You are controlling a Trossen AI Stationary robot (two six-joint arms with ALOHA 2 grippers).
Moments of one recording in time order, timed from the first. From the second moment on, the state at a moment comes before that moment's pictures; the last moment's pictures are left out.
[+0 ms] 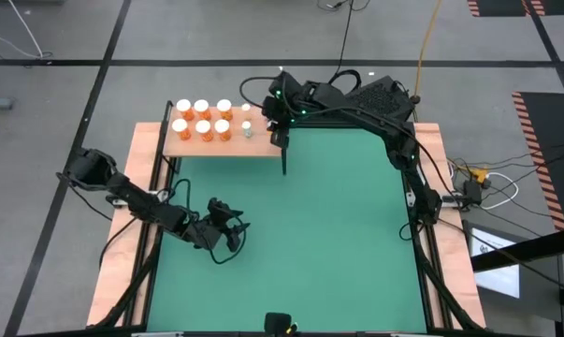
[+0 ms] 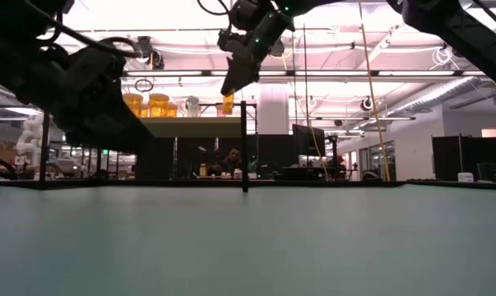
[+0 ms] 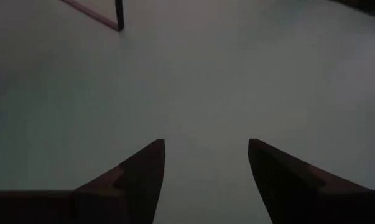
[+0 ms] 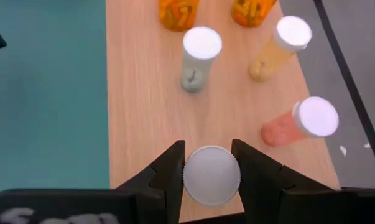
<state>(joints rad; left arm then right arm) -0.45 1.39 0.40 0.26 -0.70 -0.78 -0.45 2.17 2.27 -0.98 -0.13 -0.29</state>
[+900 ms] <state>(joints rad) -0.45 1.39 0.40 0.44 -0.71 -0.62 -0.42 2.21 2.25 -0.90 -0.13 -0.32</state>
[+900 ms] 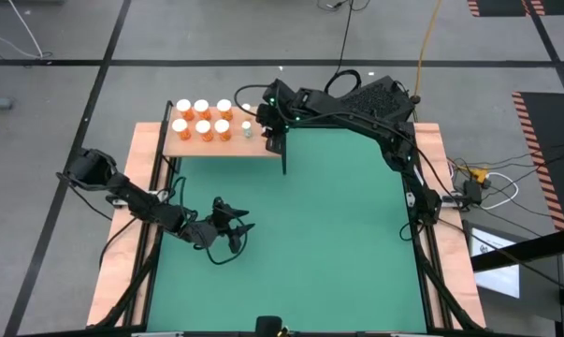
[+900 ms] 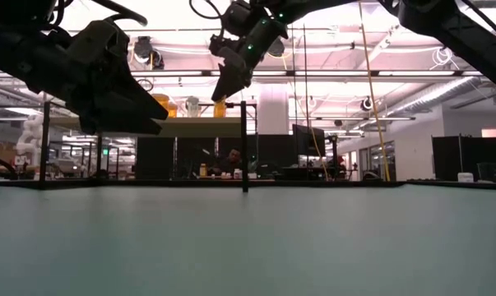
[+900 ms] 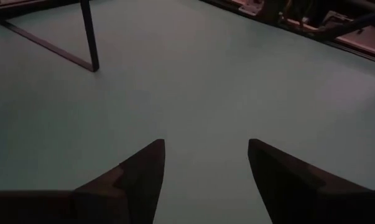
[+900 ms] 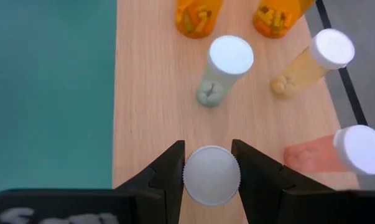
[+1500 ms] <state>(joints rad) -0.45 1.39 0.40 0.45 -0.71 -0.62 -0.42 2.21 2.24 -0.83 -0.13 -0.33</state>
